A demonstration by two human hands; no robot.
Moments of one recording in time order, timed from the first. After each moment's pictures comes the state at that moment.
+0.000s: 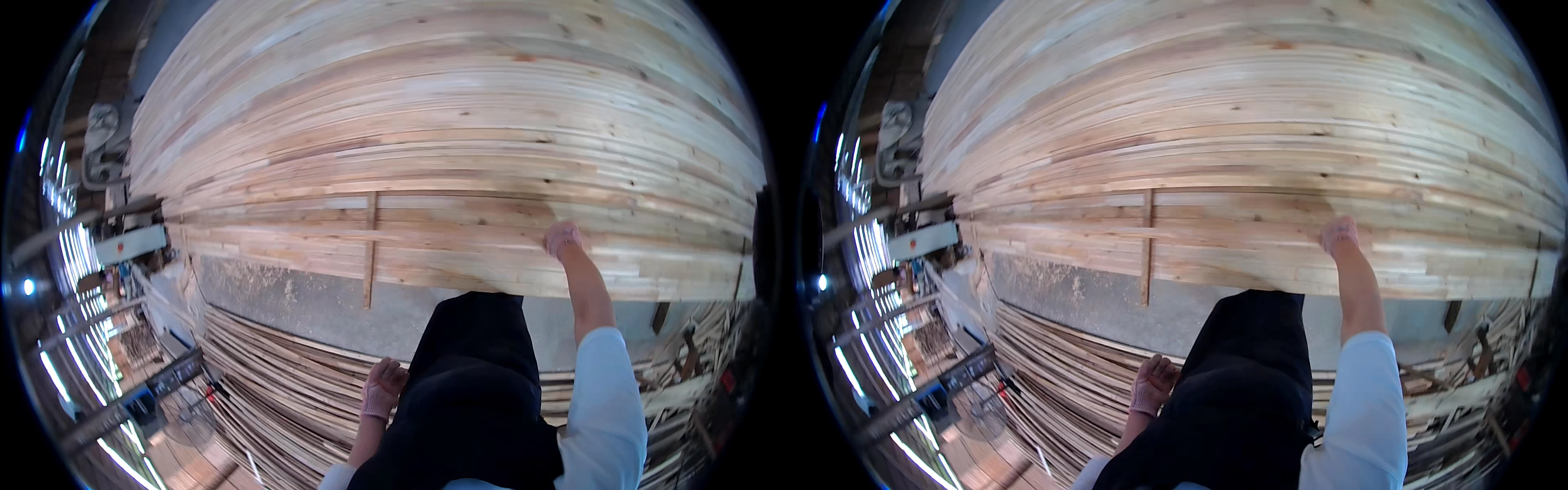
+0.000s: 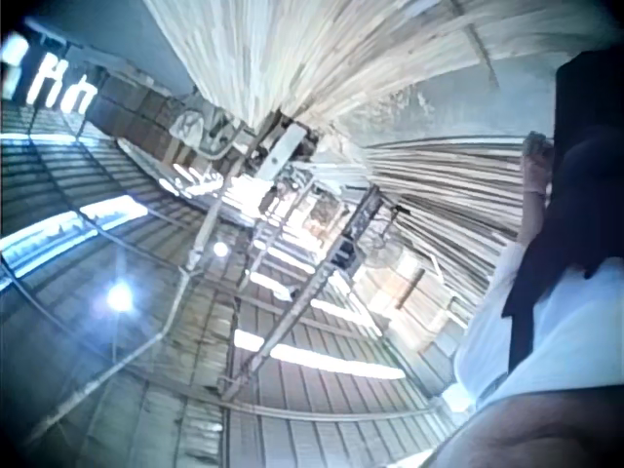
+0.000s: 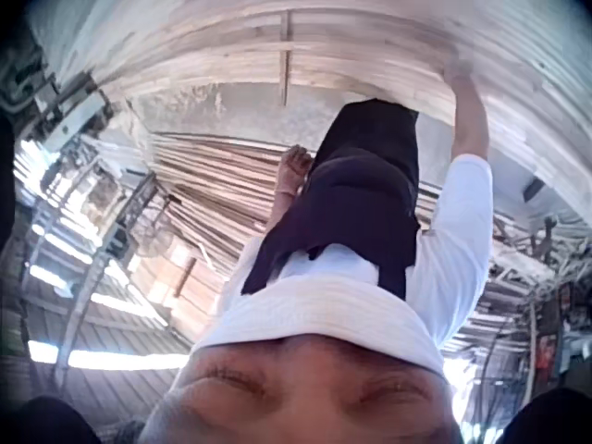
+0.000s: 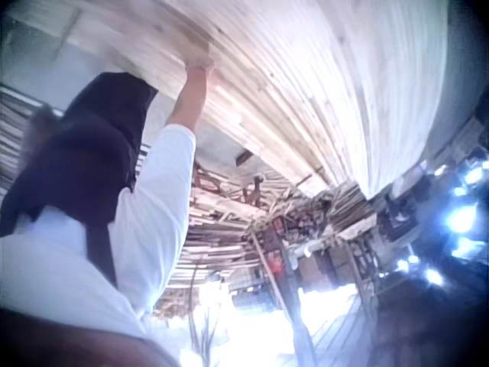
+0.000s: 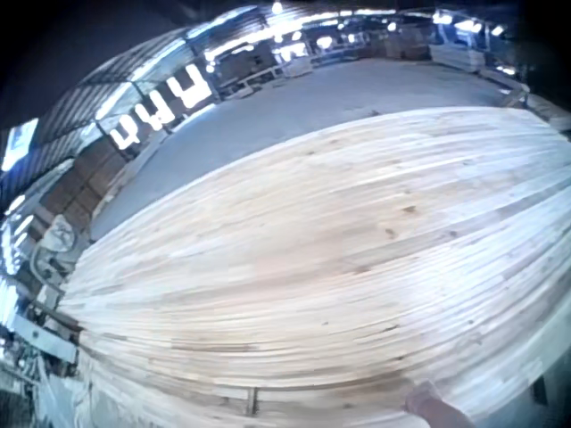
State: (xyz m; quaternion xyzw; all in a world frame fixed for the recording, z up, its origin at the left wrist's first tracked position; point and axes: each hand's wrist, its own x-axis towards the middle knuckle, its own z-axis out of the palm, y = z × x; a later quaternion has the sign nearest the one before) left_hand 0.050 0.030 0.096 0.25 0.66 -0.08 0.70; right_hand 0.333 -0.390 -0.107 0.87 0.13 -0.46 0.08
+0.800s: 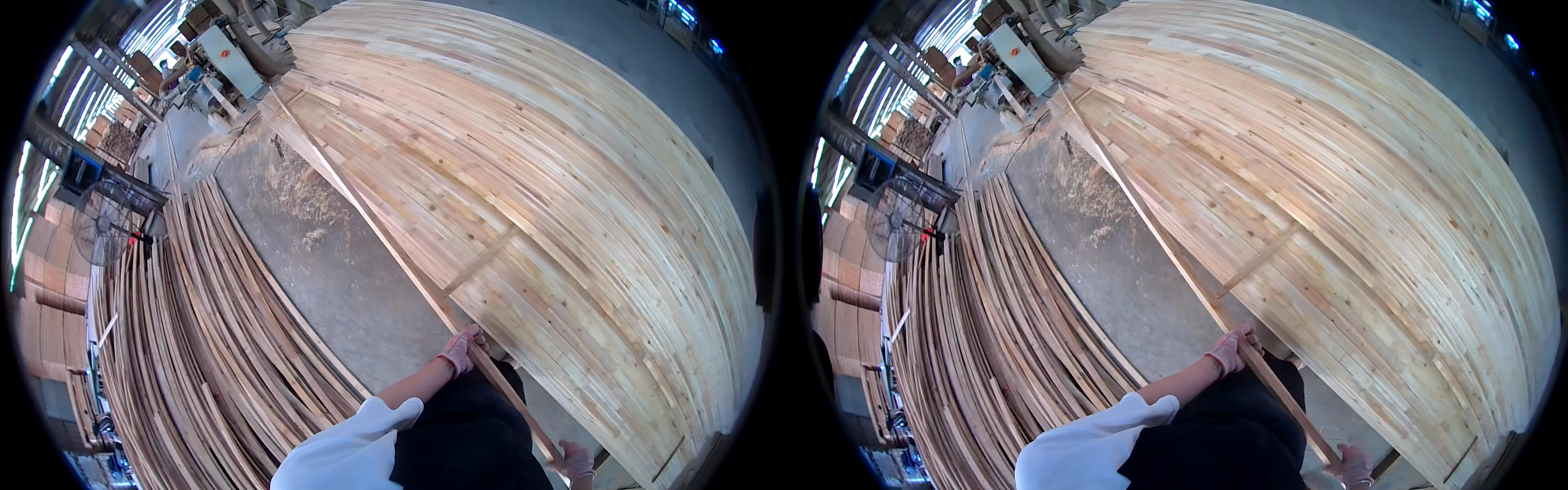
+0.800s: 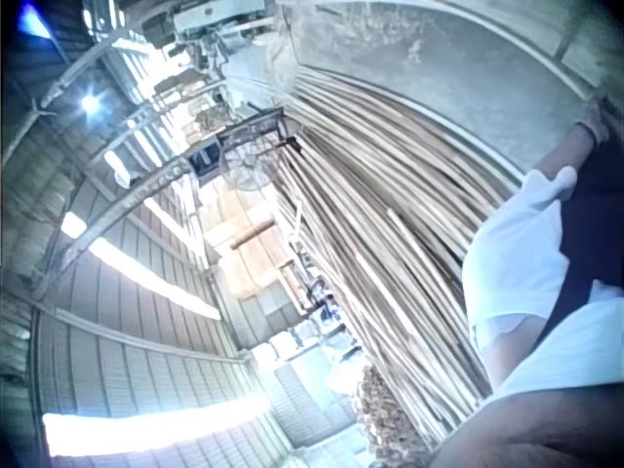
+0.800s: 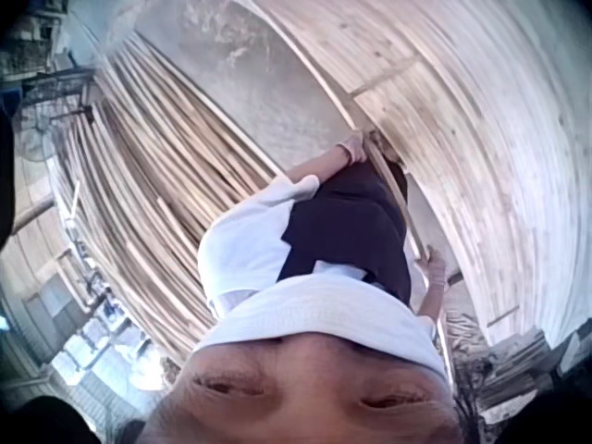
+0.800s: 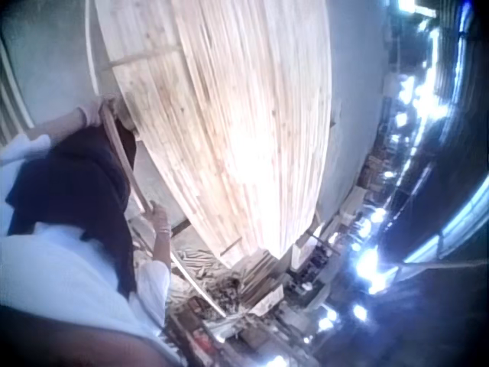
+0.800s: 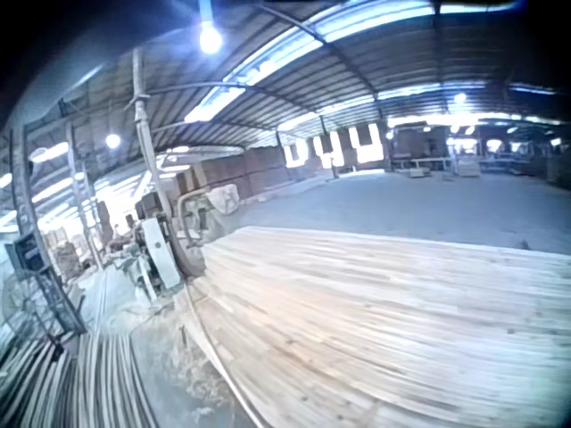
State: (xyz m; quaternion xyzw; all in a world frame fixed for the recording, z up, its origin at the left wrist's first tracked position) left_hand 0.017 0.088 0.029 0.11 0.48 -0.09 0.86; right_hand -0.024 -0.342 0.160 0.88 0.20 -0.42 0.05
